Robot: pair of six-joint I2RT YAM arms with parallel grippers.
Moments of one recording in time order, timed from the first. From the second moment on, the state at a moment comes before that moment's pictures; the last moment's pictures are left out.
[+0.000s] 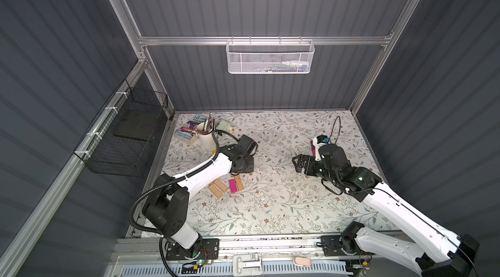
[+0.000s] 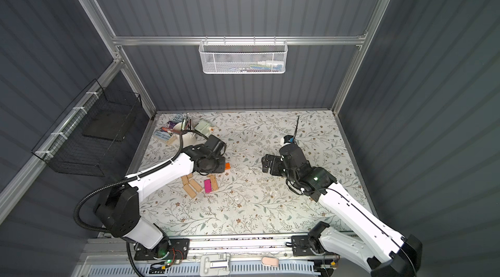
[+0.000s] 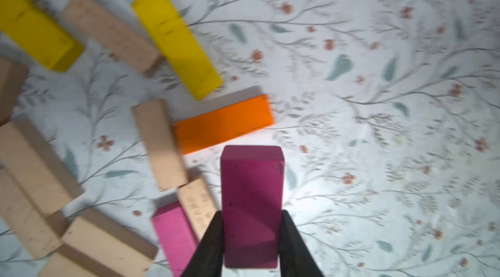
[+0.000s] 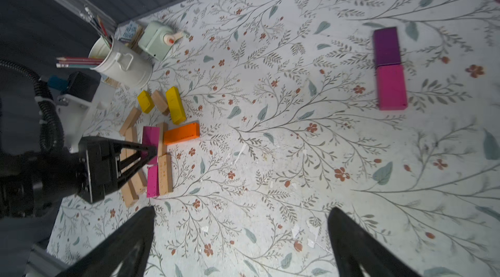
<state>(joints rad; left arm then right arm) -0.76 1.63 1.23 -0.70 -0.10 -0.58 0.64 0.95 0.90 -0.61 0.17 0.66</state>
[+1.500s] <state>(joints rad) -0.94 1.80 1.51 -0.59 -0.11 -0.53 0.62 0.94 0.88 -0.74 0.29 0.76</state>
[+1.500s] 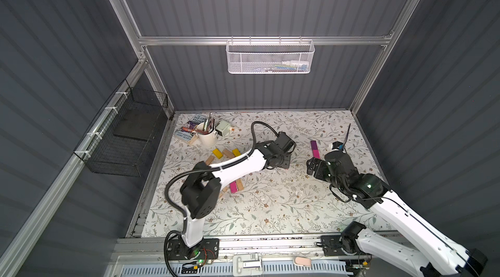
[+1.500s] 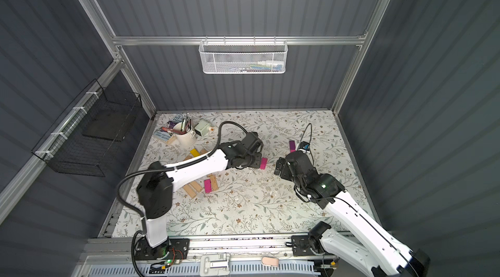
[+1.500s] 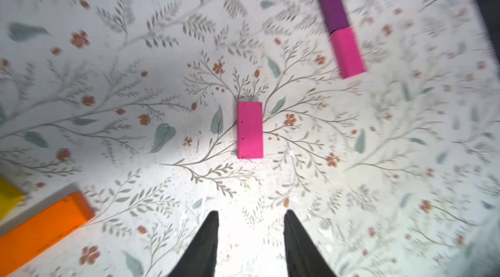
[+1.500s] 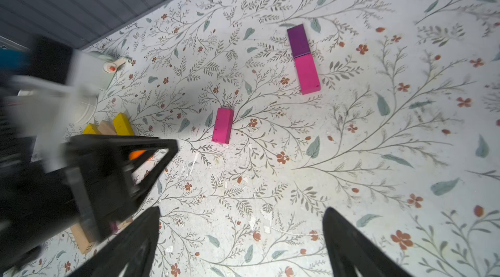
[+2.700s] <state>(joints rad) -0.94 0.97 0.86 -0.64 -0.09 0.23 0.53 1.97 1.36 -0.65 0.13 0.65</state>
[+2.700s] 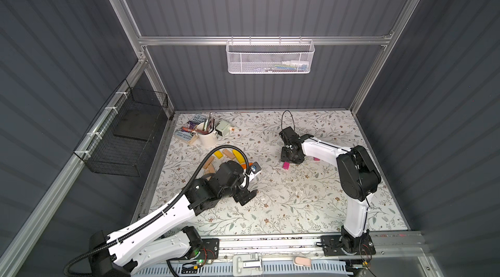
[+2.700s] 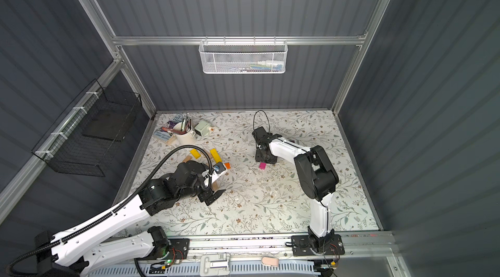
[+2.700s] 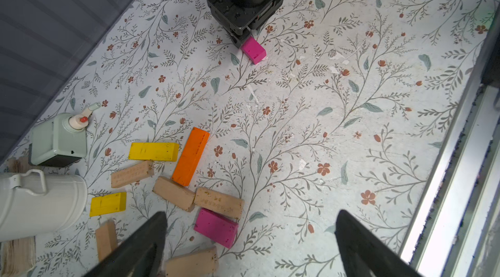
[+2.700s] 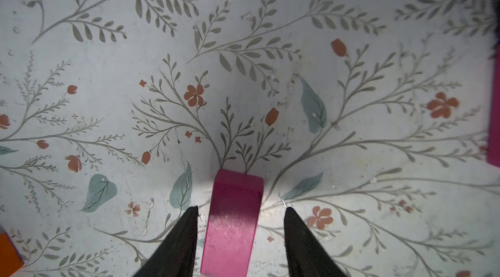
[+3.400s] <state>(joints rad) -0.94 0.98 0.86 -0.64 -0.13 0.23 0.53 1.98 1.35 -0.66 0.09 0.64</state>
